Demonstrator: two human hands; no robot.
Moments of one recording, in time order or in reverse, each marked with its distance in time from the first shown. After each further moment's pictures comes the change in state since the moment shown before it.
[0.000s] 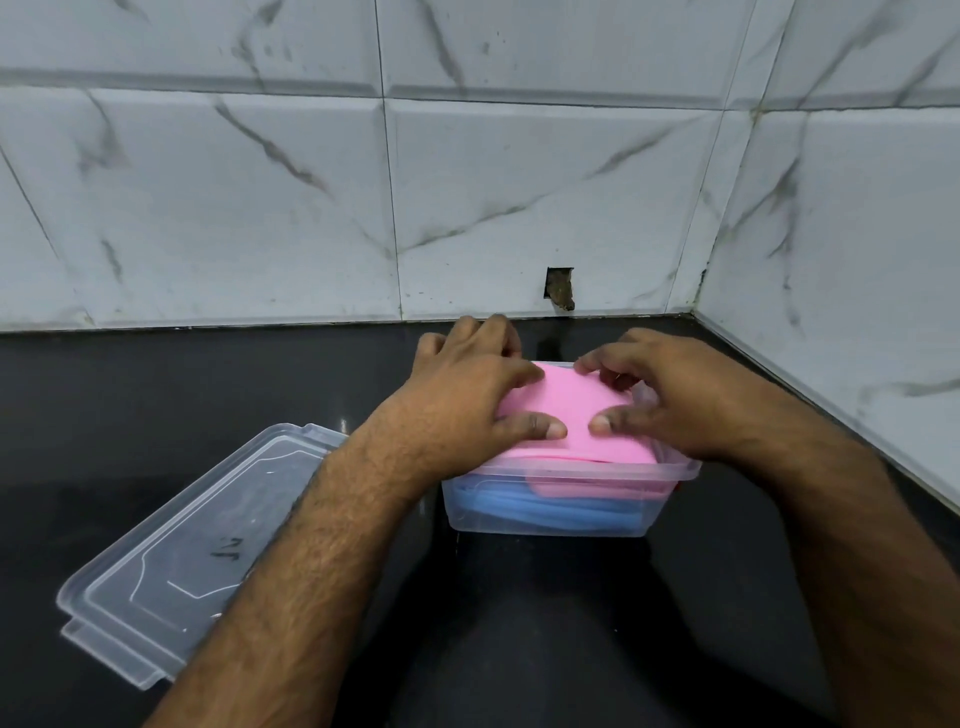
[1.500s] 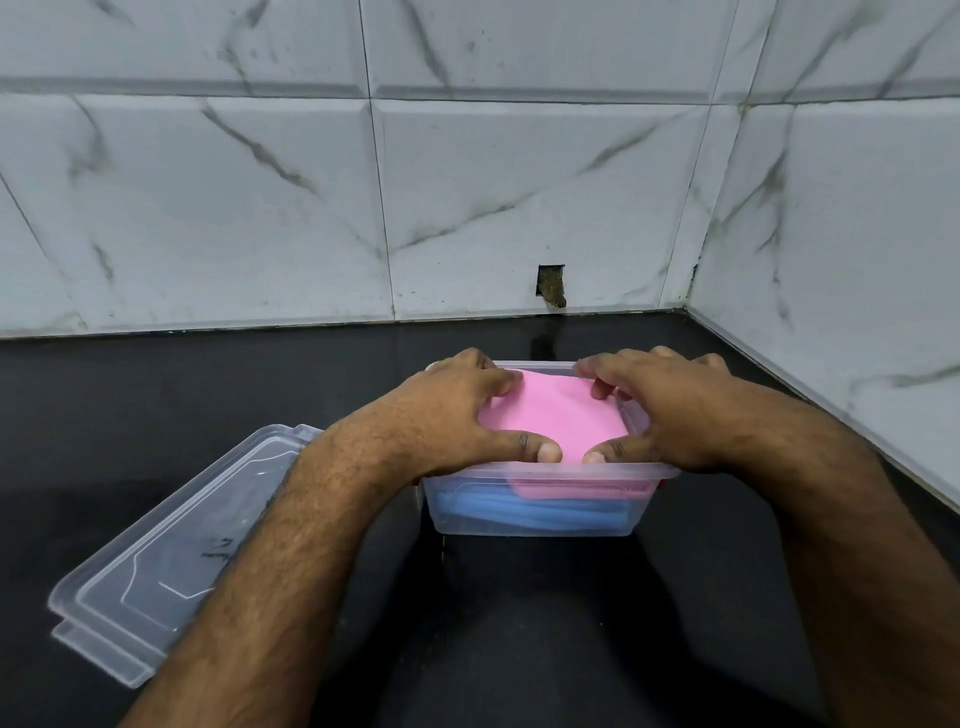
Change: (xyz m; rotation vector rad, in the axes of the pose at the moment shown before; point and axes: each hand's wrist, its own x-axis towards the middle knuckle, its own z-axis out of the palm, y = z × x) left_hand -0.007 0.005 -0.009 -0.256 -0.233 -0.151; right_hand -0.008 0.002 0.001 -0.160 -0.135 0.048
